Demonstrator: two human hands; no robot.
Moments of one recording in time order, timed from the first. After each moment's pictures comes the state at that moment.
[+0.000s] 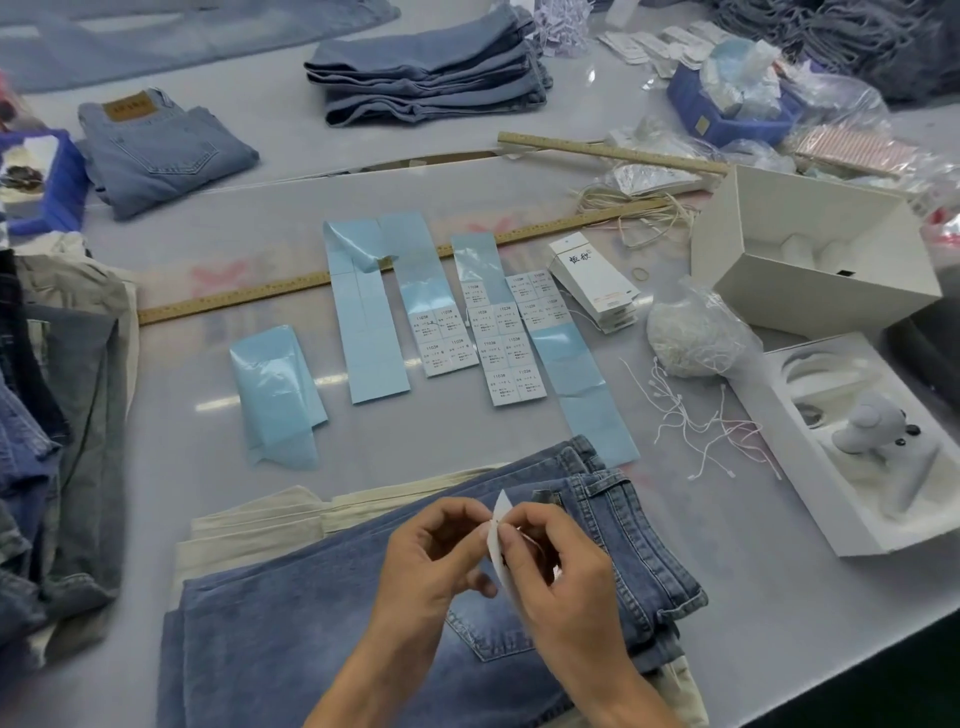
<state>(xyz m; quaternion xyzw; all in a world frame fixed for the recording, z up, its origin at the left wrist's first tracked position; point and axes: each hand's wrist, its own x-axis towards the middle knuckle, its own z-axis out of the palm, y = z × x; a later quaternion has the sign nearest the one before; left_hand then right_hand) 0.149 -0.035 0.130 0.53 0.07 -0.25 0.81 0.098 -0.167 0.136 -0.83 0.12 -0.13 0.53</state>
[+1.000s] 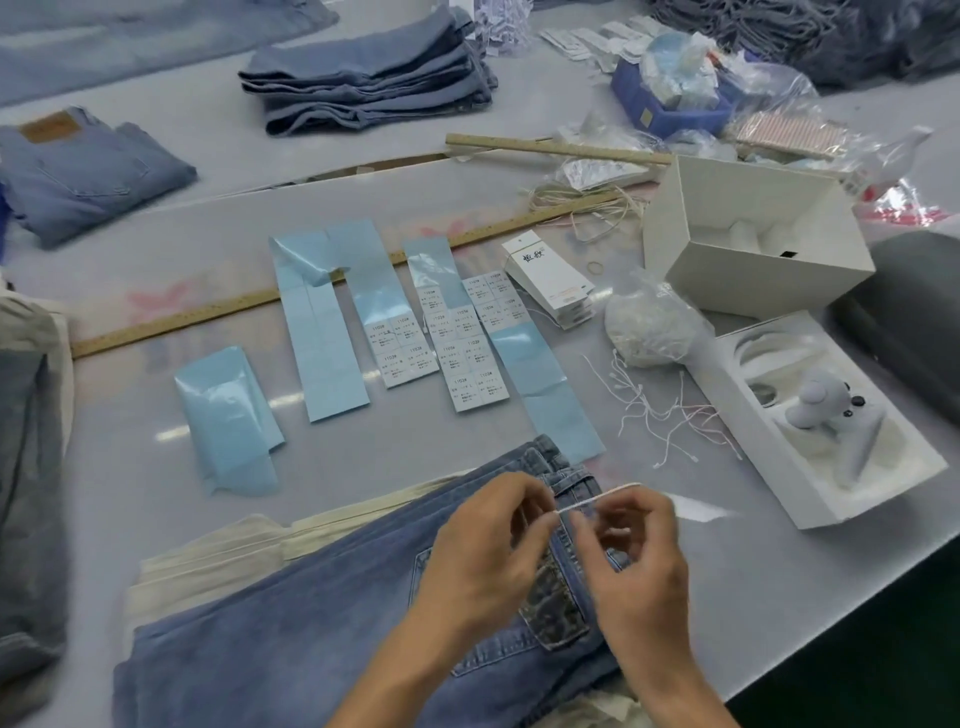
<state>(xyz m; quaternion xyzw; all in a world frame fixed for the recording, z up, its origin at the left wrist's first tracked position) 0.162 -0.102 0.146 0.80 -0.26 -0.16 0.51 0.075 -0.236 0.135 -0.81 0.24 -0.23 0.49</state>
